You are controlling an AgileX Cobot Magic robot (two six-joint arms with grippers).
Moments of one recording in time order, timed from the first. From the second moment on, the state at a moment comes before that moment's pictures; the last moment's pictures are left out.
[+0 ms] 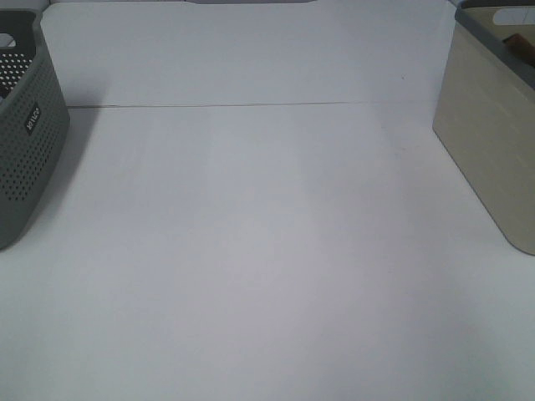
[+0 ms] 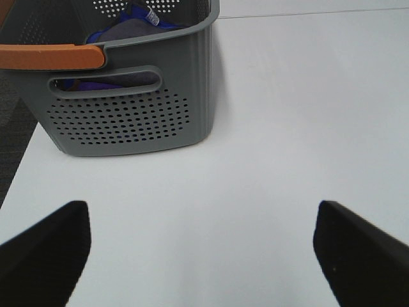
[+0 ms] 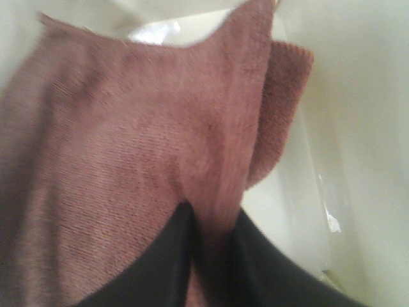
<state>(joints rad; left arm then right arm) 0.02 -0.01 -0.50 0.00 1.05 0.03 -0.29 2.01 -2.00 0.11 1.22 -0.20</state>
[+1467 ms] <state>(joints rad) 0.02 -0.01 -0.50 0.00 1.05 0.03 0.17 1.48 -1.88 0.12 1.22 -0.07</state>
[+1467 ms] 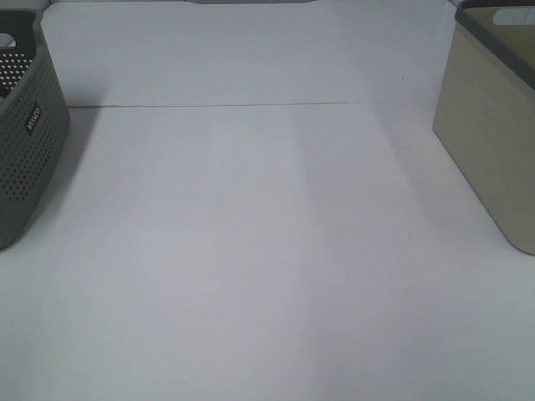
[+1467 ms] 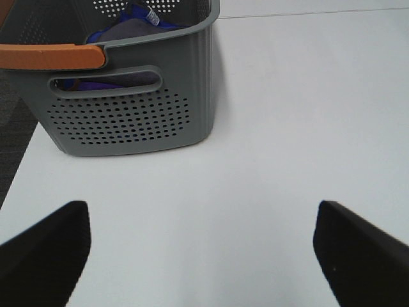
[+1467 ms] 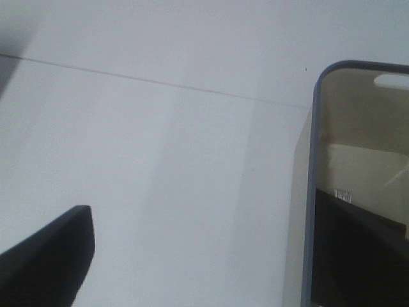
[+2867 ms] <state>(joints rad) 0.02 -0.01 -0.50 0.00 1.05 0.03 0.21 0.05 -0.46 0.02 1.12 -0.10</state>
